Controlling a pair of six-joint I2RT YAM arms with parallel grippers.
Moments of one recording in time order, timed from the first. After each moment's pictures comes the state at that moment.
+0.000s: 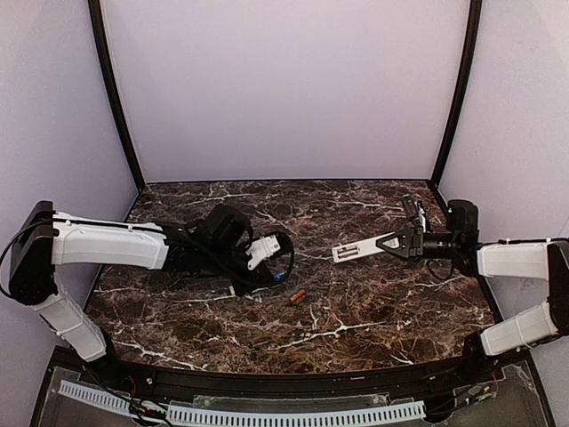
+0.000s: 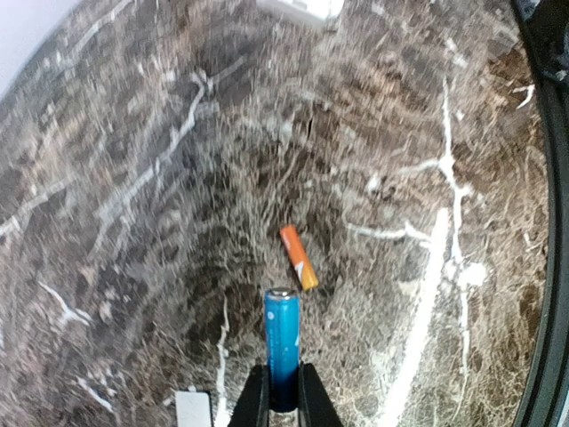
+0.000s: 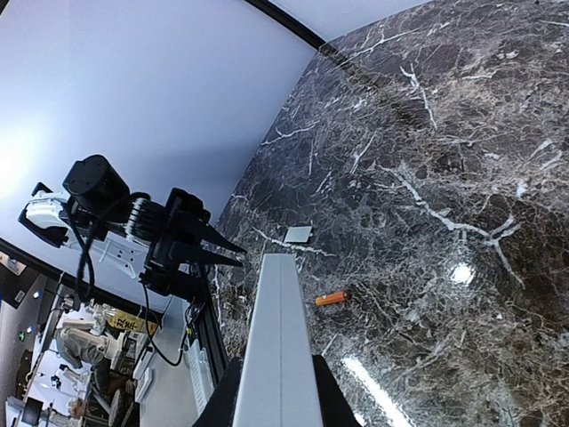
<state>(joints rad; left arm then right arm) -0.91 1.61 1.01 -0.27 0.15 0.25 0.17 1.28 0.48 0.37 -1.10 0.57</state>
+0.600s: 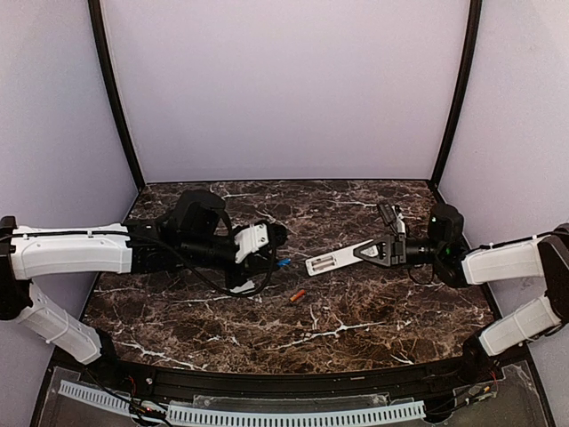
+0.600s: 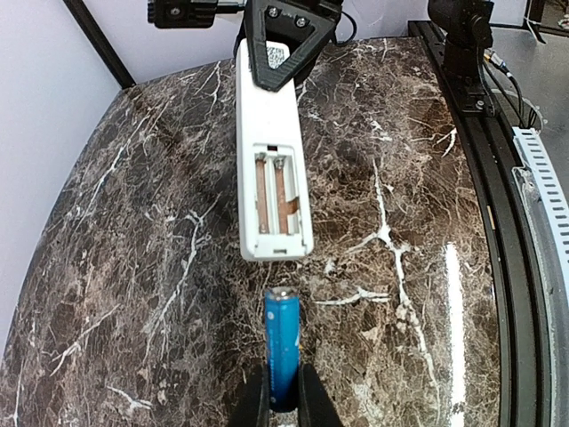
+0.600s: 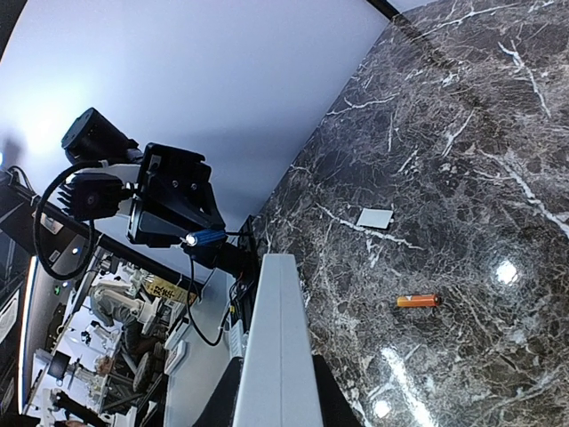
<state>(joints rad) -0.95 1.38 0.96 -0.16 0.26 0.45 0.40 1.34 0.45 0.68 -1.07 0.77</state>
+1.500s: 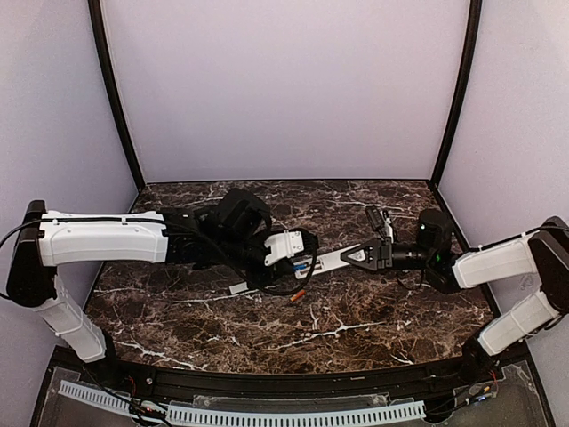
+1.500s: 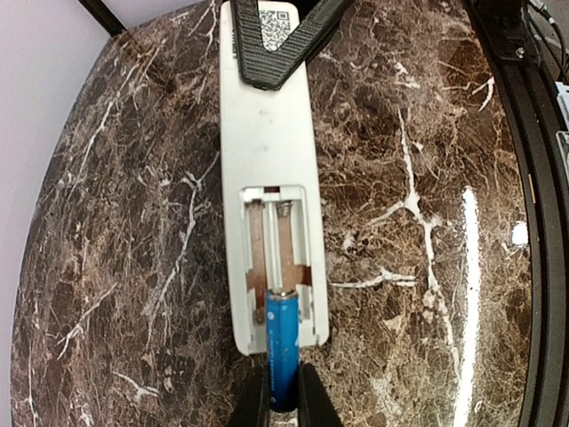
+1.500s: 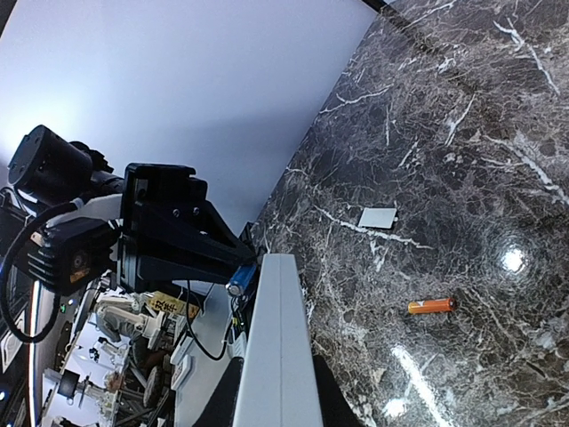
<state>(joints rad) -1.04 1.57 1.19 -0.36 0.08 0.47 0.50 1.39 0.45 0.75 -0.94 0.85</state>
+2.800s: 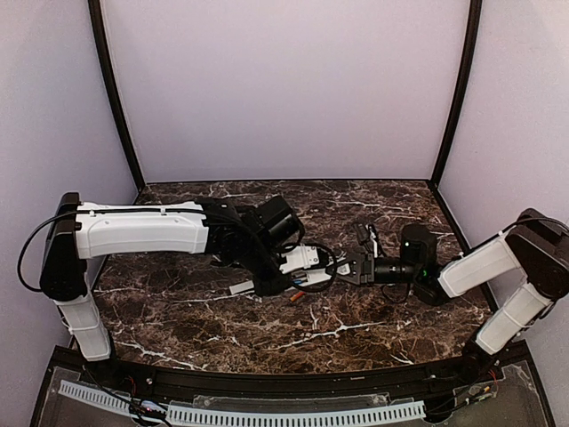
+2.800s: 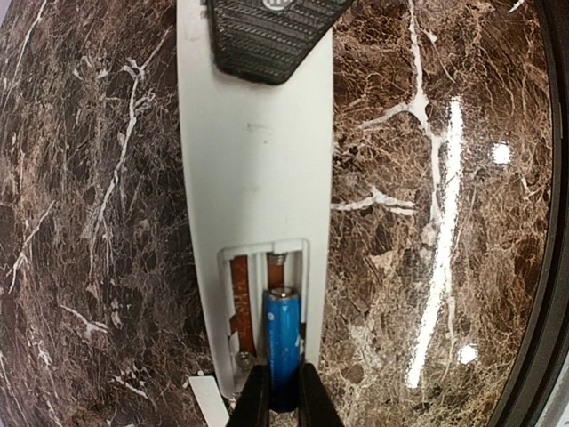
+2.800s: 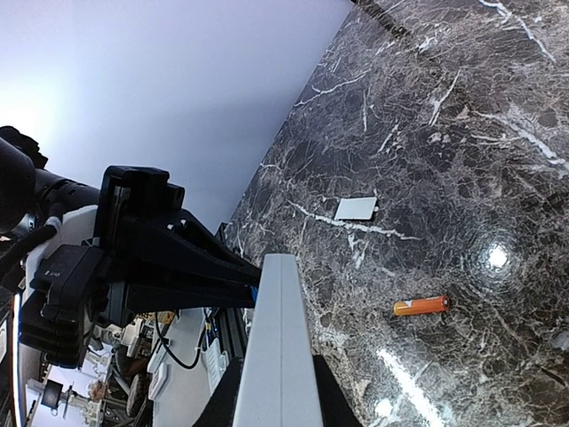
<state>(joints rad) -1.09 1.81 1.48 -0.77 -0.05 0.38 0.66 1.53 0.42 0.91 -0.75 0.86</state>
